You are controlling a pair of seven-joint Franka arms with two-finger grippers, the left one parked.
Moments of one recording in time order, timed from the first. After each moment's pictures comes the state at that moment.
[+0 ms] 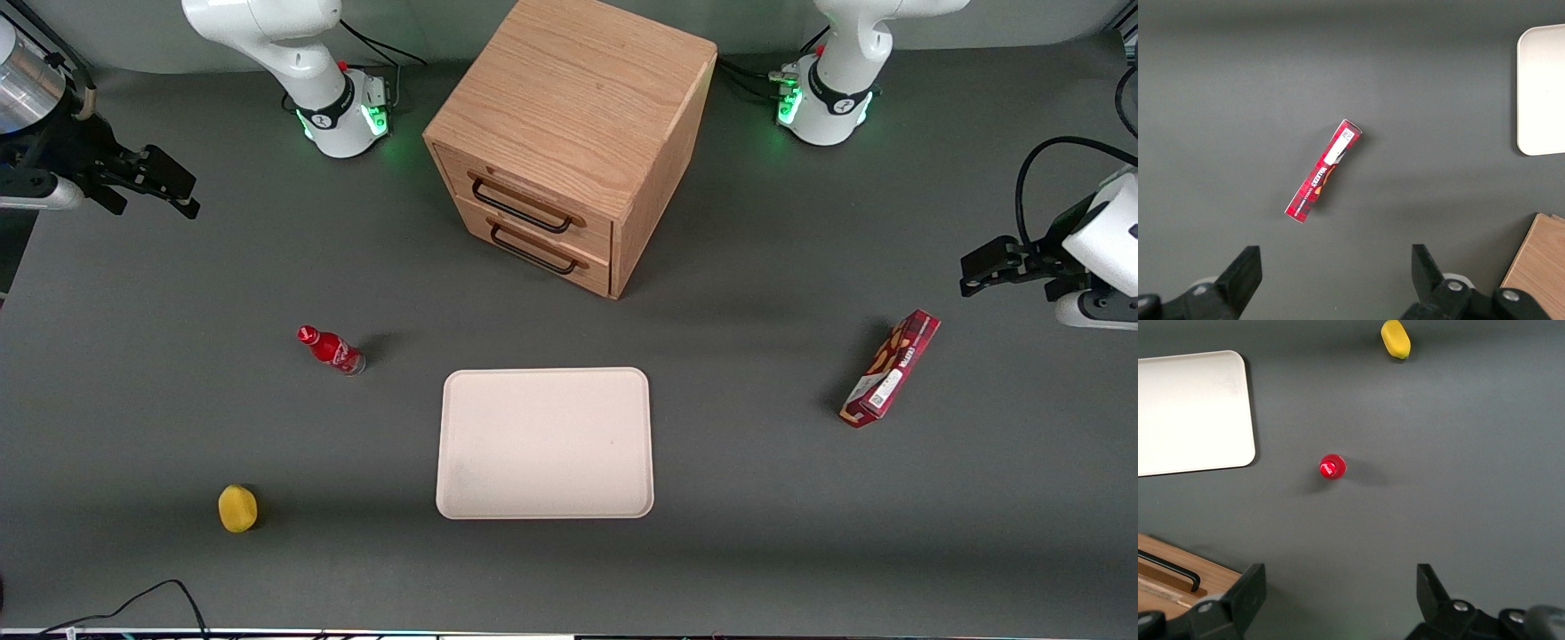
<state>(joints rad) 0.07 -0.25 0.02 -1.82 -0.02 1.63 0.19</state>
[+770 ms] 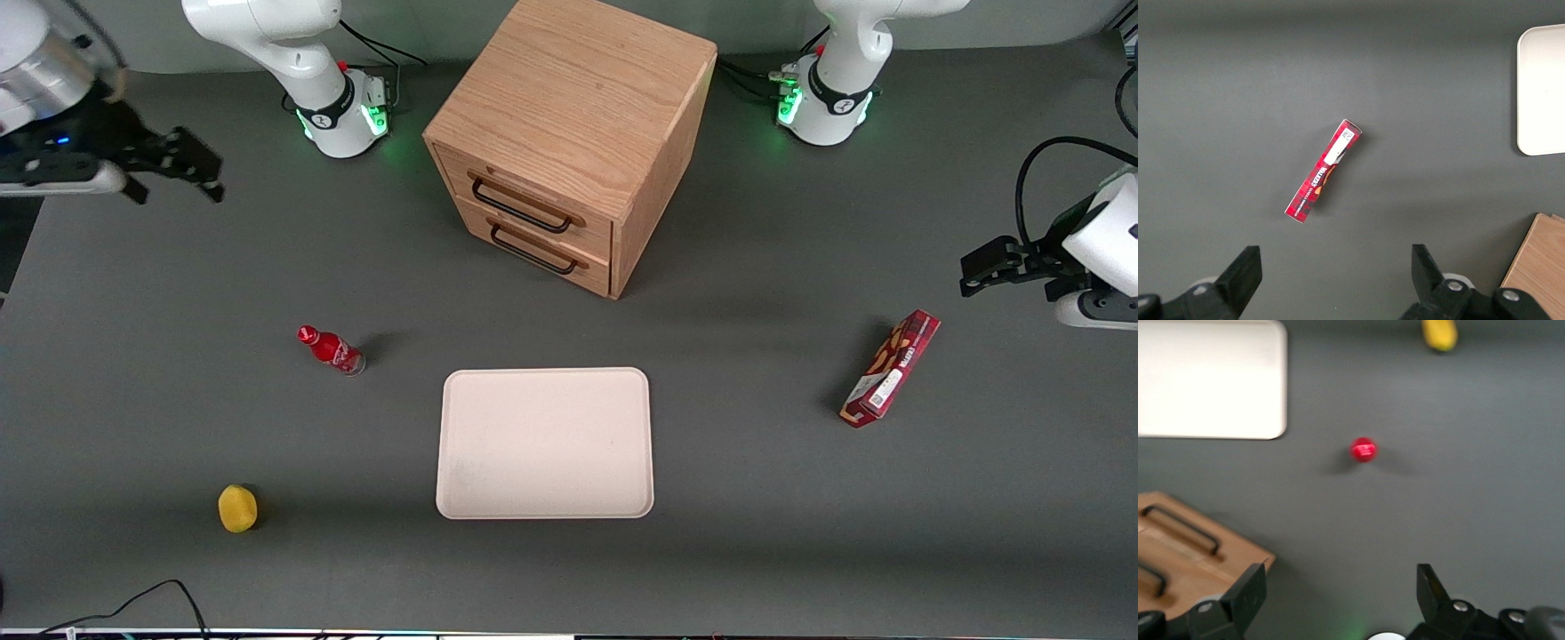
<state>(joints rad) 0.07 -0.25 0.13 -1.78 0.05 1.56 0.16</state>
